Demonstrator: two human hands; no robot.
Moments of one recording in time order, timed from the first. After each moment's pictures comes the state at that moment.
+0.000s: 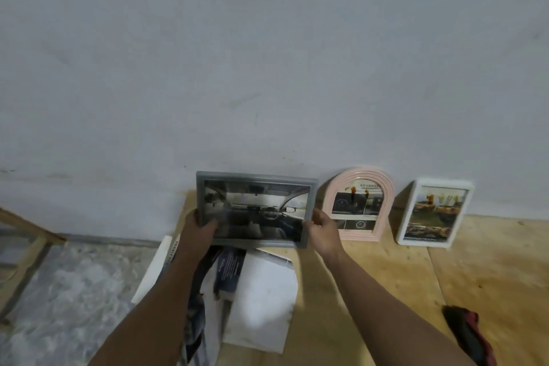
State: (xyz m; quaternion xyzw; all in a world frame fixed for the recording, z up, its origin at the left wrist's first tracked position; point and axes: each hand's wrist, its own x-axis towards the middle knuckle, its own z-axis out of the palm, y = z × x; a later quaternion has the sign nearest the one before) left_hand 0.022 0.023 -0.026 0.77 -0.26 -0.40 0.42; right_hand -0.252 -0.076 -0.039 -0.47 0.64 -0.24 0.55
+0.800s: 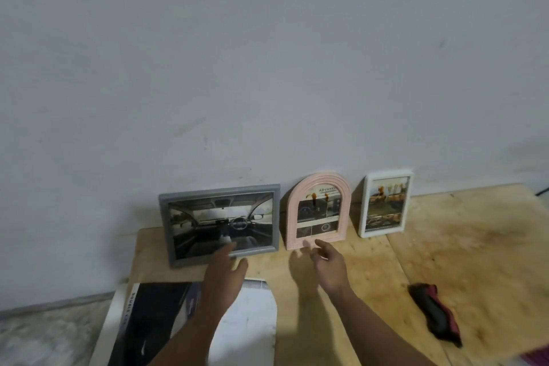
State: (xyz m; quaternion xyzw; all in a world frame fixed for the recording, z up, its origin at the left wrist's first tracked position) left_hand -0.072 0.000 -0.059 0.72 -0.45 -0.43 0.30; right_hand -0.316 -0.037 -0.047 -0.38 0.72 -0.34 0.47
